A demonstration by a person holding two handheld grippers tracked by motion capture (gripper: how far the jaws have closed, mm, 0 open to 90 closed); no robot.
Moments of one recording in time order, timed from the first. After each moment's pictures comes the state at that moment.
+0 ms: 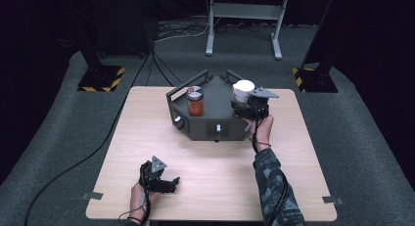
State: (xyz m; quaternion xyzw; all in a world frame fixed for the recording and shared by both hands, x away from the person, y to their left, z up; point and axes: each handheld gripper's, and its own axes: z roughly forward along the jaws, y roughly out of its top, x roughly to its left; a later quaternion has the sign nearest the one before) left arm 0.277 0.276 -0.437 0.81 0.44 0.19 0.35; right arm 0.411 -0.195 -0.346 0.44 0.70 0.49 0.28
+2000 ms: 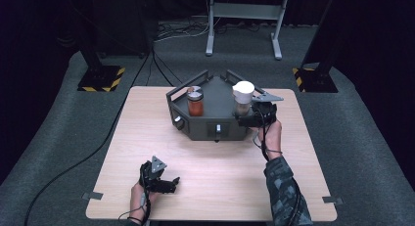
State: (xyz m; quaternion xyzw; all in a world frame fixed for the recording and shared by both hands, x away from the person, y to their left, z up) left arm 0.276 0.276 -0.437 0.81 0.44 0.19 0.35; right arm 0.389 -0.206 -0.319 0.44 0.75 0.42 0.26
